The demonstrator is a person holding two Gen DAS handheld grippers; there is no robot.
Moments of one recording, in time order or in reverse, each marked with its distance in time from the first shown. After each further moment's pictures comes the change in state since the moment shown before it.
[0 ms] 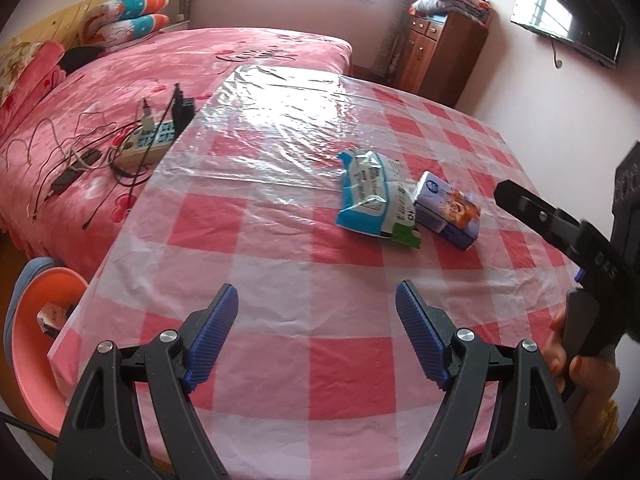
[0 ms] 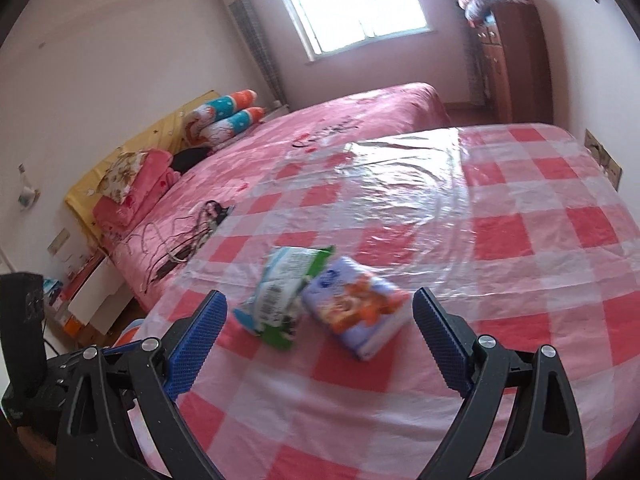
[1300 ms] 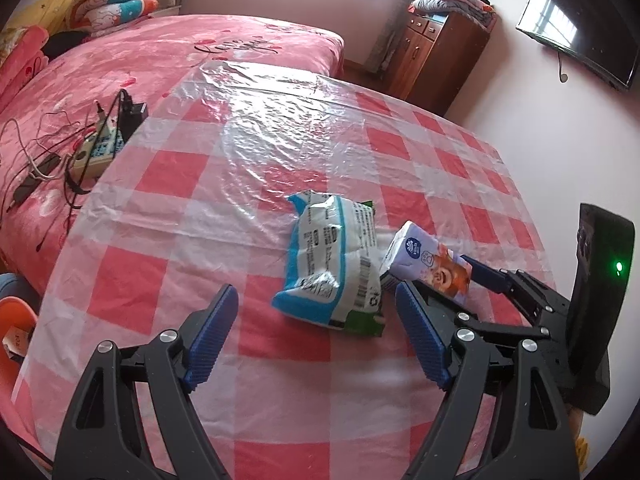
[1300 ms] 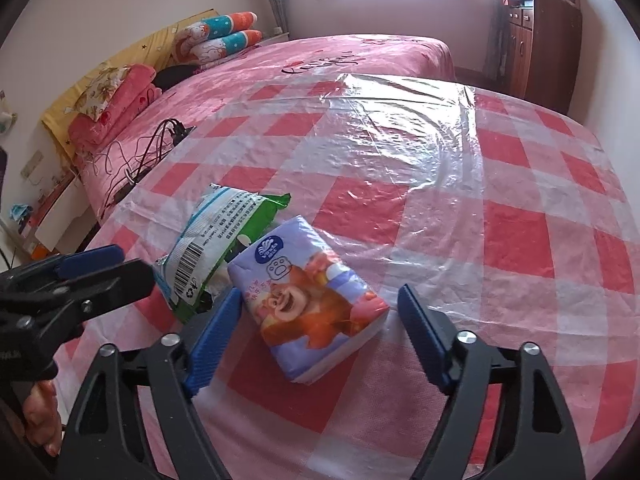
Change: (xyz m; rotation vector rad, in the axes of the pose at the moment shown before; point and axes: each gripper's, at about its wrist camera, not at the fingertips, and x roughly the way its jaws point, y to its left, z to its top) left arm 0.052 -0.029 0.055 -0.060 0.035 -0.072; right arm 0.067 -0.007 0.006 -0.182 0.235 -0.084
